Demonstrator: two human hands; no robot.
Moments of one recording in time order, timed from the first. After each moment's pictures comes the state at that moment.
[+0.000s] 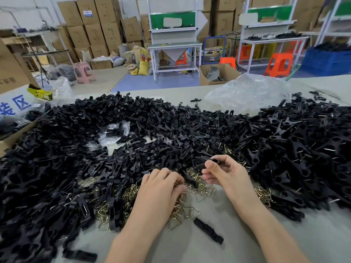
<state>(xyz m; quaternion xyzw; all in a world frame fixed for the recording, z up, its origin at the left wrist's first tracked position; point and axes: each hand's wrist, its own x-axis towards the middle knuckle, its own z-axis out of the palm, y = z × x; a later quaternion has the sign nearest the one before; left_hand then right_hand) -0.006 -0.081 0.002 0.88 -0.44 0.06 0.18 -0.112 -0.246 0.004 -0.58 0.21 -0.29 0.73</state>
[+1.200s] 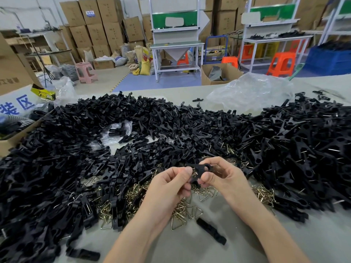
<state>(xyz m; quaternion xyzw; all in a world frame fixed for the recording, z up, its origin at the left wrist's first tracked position) -0.019 -0.095 0.013 0.55 -0.19 -0.34 0.74 -0.115 -0.238 0.009 -0.66 0.13 -0.23 0.70</state>
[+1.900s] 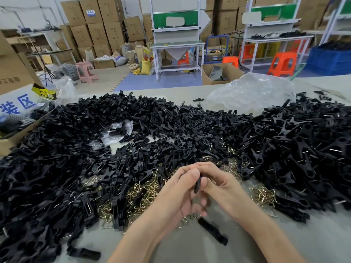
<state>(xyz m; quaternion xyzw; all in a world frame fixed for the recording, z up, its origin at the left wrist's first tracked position) -0.038 -0.094 0.030 0.48 -0.27 -0.47 0.69 -0.120 -0.224 0.007 -0.67 0.04 -0.17 0.72</state>
